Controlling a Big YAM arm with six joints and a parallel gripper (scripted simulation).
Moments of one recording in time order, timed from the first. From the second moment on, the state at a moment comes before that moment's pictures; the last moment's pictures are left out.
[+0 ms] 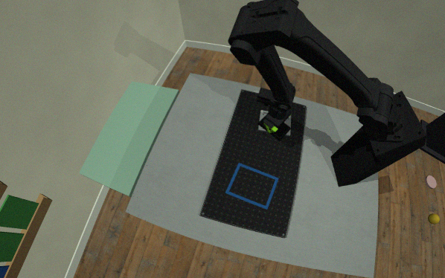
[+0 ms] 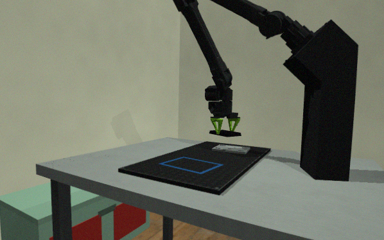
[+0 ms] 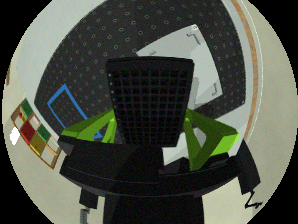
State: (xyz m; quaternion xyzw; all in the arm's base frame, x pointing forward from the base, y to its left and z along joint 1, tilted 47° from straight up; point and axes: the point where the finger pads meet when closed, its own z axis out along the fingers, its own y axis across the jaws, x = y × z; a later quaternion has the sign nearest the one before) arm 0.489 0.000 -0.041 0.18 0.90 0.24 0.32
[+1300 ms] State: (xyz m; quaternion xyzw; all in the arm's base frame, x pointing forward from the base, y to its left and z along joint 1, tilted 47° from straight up) arm 0.479 0.103 -0.007 0.20 0.90 0.25 0.31
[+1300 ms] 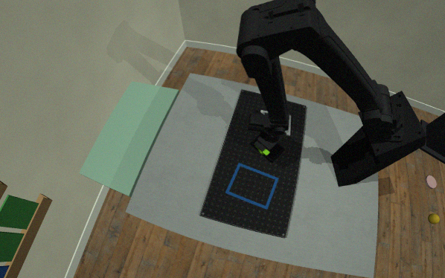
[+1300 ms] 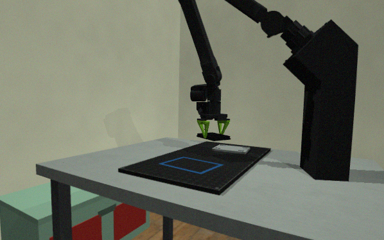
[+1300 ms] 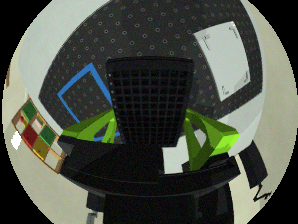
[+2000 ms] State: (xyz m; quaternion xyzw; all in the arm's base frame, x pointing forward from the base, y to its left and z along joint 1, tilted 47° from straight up) arm 0.469 0.163 0.010 0.19 0.90 0.24 0.31
